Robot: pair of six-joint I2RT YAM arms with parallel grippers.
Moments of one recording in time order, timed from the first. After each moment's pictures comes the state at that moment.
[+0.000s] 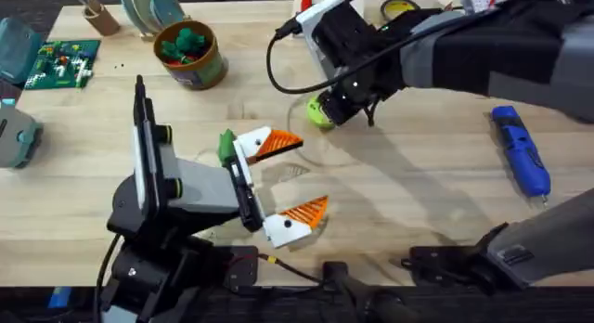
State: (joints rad) left arm -0.27 0.00 0.01 -0.09 0.93 -0.01; right arm 0.64 1.79 1.21 -0.68 0.10 0.04
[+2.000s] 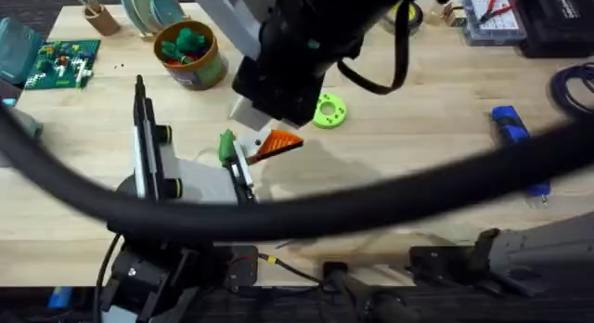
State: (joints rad) left arm -0.27 0.00 0.01 -0.09 0.93 -0.01; right arm 0.98 1.72 1.98 -1.32 -0.21 -0.24
